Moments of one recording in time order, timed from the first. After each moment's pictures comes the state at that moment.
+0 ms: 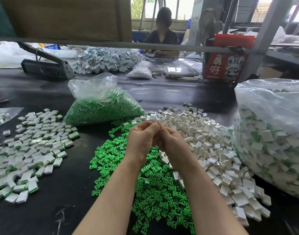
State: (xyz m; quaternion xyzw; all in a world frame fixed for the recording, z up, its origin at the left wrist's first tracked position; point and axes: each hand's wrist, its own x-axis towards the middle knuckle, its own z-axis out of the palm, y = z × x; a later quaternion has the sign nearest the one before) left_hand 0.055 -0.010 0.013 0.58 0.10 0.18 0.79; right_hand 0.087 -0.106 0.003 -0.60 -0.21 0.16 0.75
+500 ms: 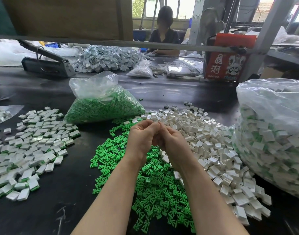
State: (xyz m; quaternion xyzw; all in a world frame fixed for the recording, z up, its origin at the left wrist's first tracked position) left_hand 0.053 -0.008 0.014 0.57 0.09 0.17 0.80; right_hand 0.080 -0.104 0.008 -0.61 -0.20 0.15 0.75
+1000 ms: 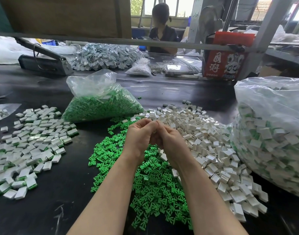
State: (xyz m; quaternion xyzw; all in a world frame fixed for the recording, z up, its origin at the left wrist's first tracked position) left_hand 0.053 -0.007 0.013 0.57 0.09 0.16 0.80; right_hand 0.080 -0.103 0.006 -0.63 -0.19 0.14 0.74
